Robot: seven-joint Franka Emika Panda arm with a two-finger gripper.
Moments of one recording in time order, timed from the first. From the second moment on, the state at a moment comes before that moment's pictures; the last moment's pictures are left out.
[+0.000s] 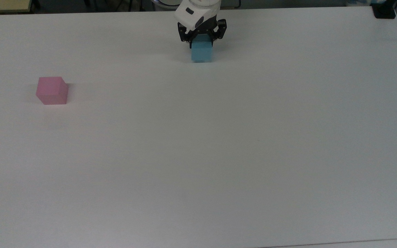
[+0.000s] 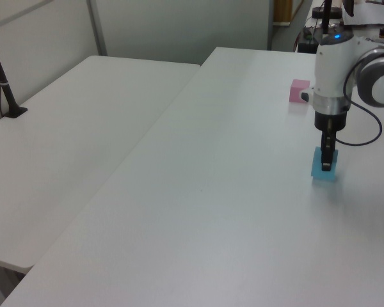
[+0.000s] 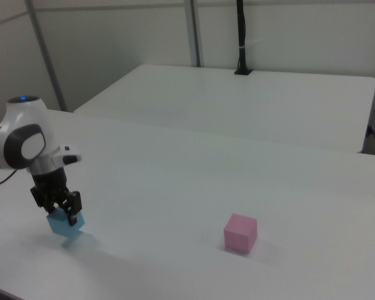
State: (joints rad) arm 0.29 -0.18 -0.01 -2.48 -0.02 2.23 0.16
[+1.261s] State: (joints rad) arm 0.08 -0.12 -0.10 -1.74 -0.05 1.57 -0.14
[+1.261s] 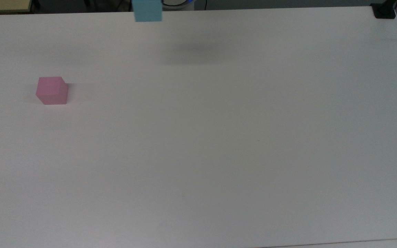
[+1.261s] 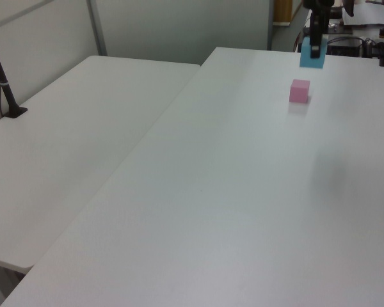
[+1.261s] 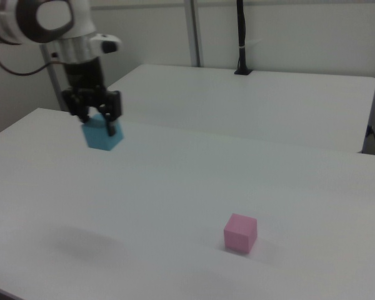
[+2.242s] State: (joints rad) arm -0.11 0.18 -0.36 -1.57 -0.02 1.77 -0.44
